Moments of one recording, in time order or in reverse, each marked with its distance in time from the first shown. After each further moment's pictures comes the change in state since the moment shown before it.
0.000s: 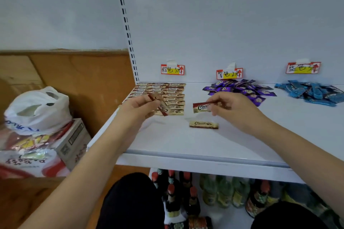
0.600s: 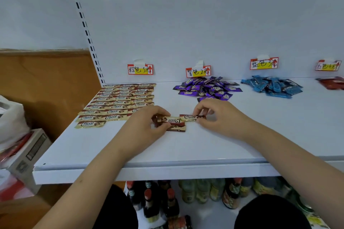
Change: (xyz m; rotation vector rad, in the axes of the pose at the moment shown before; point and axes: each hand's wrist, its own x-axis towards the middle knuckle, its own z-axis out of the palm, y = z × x) left_hand 0.014 -0.023 0.072 0.787 -0.257 0.409; right_hand -0.025 0.036 -0.034 -0.299 -0.067 -0.008
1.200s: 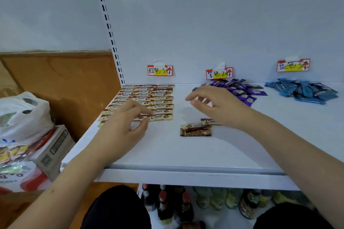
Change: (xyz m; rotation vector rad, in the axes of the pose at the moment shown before) left_hand -0.027 -0.046 -0.054 0.191 0.148 0.026; right_hand 0.052 -0.040 0.010 -0.065 0.002 -0.179
